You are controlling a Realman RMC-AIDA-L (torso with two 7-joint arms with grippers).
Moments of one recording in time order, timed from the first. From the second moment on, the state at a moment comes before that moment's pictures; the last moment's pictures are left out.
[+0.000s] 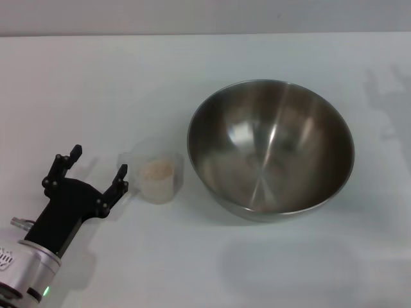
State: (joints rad) left arm -0.21 -2.08 -0.27 -0.35 2.07 1.24 0.17; right arm 0.42 2.07 -2.05 -0.21 0.65 -1.50 0.23
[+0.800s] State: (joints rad) left arm -0.25 -2.08 -0.31 -0.36 2.07 1.22 0.17; right arm 0.44 2.07 -2.05 -0.21 0.65 -1.46 0.23
